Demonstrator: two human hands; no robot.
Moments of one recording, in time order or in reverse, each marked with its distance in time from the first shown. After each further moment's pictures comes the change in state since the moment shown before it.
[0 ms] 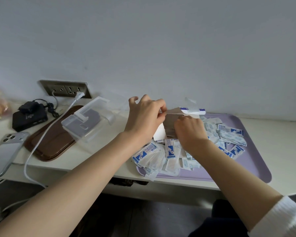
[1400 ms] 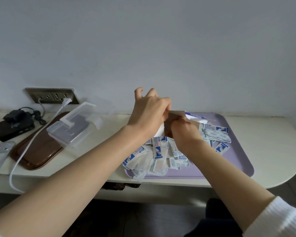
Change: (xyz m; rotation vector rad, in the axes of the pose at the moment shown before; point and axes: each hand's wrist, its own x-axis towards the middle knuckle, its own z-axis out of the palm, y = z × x) left_hand 0.020 0.039 0.004 0.099 -0.009 0.194; right_hand -0.015 0.024 0.000 0.182 -0.133 0.121
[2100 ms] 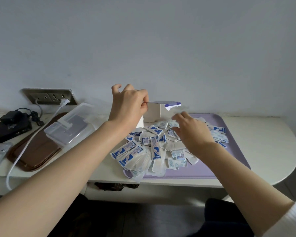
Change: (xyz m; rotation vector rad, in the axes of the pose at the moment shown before) left_hand 0.001 -0.033 -0.012 0.057 0.083 -0.148; right_hand -0.009 0.024 0.001 0.122 0.195 -0.071
